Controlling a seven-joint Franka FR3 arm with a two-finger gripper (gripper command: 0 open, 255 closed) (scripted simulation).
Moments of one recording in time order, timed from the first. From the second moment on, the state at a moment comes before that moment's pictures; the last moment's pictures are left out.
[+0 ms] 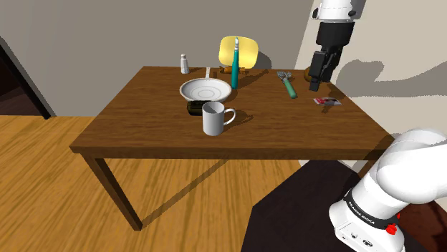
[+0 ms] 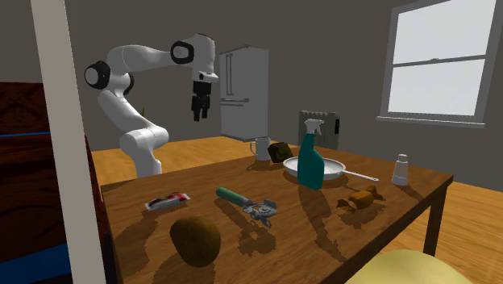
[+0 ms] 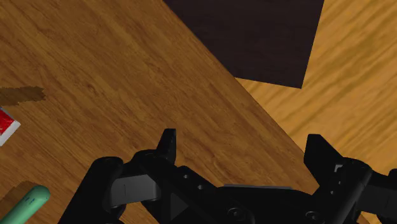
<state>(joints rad) 0.02 -0.79 0.05 -2.33 0.06 1.42 -0.08</state>
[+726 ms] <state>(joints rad) -0.07 -0.56 0.02 -2.32 0.01 1.68 -0.01</state>
